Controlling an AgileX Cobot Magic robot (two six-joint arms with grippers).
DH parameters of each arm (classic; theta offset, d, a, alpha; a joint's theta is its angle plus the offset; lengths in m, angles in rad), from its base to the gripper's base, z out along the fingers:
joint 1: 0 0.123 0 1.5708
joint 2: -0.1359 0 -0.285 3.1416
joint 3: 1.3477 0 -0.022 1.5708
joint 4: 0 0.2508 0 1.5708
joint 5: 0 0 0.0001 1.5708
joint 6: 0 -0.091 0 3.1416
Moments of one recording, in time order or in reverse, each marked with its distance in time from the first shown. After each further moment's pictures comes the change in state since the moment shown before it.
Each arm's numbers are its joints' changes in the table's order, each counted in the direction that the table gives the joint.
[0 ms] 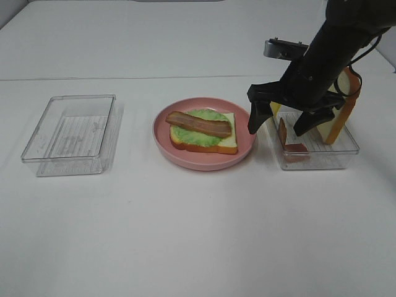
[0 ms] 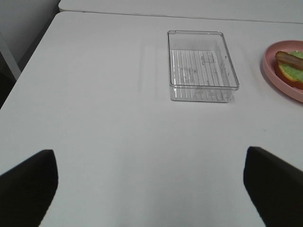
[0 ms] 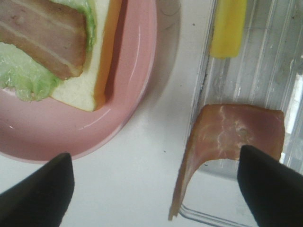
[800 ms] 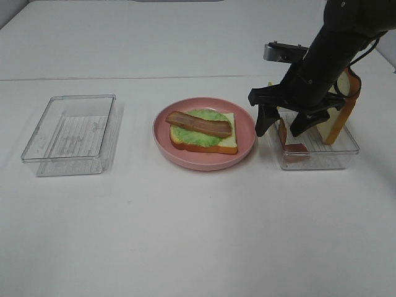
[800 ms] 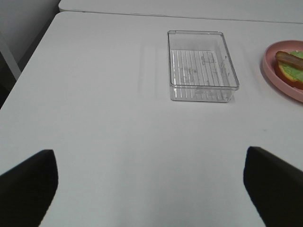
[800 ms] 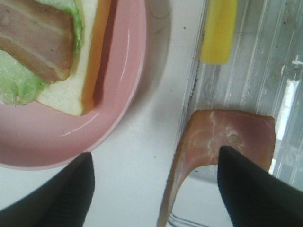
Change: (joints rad) left arm 0.000 0.000 0.000 0.000 0.000 0.000; right arm 0.000 -0.013 0.000 -0.026 0.016 0.000
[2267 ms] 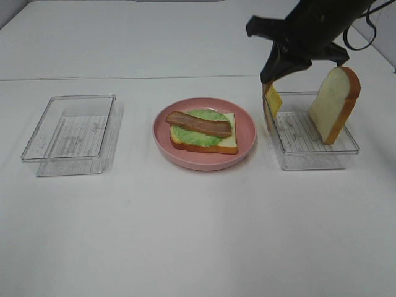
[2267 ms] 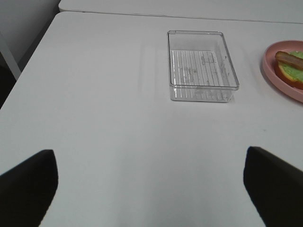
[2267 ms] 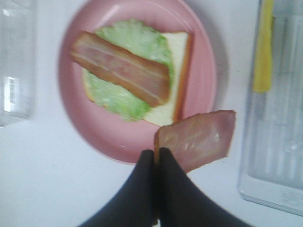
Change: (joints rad) left arm 0.000 0.000 0.000 0.000 0.000 0.000; right arm 0.000 0.172 -0.094 0.194 -0.084 -0.009
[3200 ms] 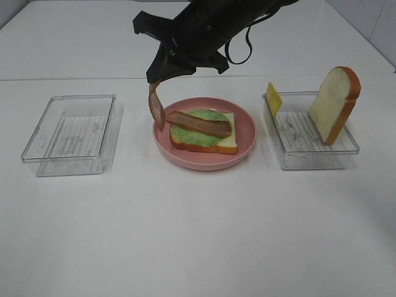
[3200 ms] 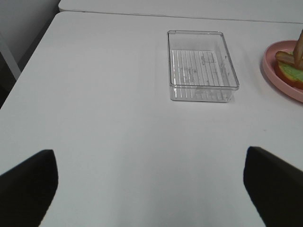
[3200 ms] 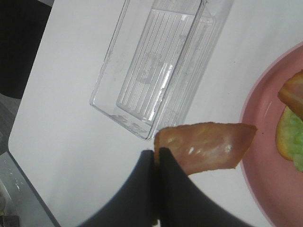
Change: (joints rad) left arm 0.000 0.000 0.000 -0.001 0.000 0.000; right arm 0.260 -0.223 -0.200 0.321 0.100 0.185
